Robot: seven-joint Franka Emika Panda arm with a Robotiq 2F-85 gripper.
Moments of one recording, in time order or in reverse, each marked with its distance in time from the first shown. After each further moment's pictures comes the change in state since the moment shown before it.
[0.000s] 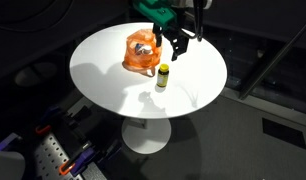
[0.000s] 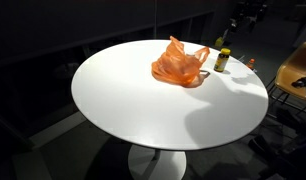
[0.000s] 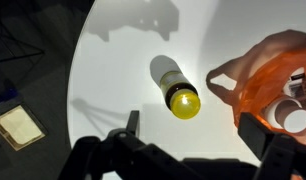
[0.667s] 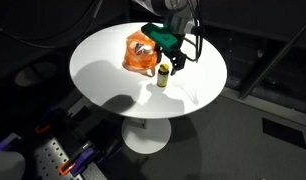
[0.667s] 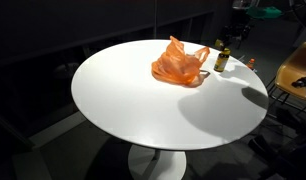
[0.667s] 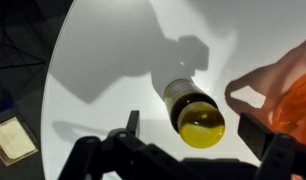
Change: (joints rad) arm 0.008 0.230 0.013 0.135 -0.023 0.005 0.002
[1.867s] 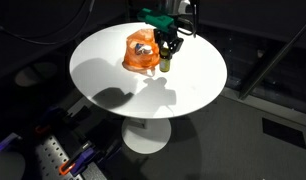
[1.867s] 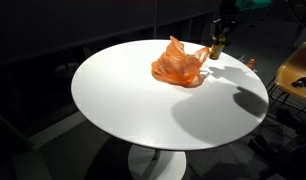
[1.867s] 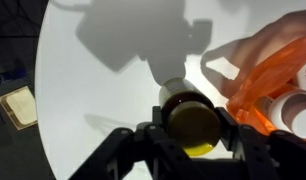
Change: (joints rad) arm 0.085 -0.013 0.002 0.072 -0.107 -0.001 0.094
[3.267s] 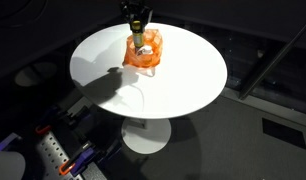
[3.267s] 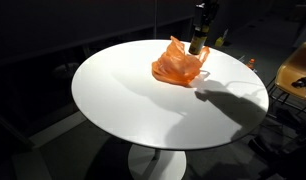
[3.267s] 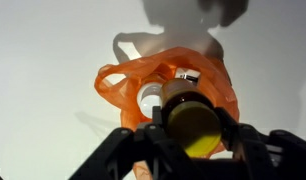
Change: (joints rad) arm 0.099 -0.150 0.148 -0.078 -0.038 -0.001 -0.142
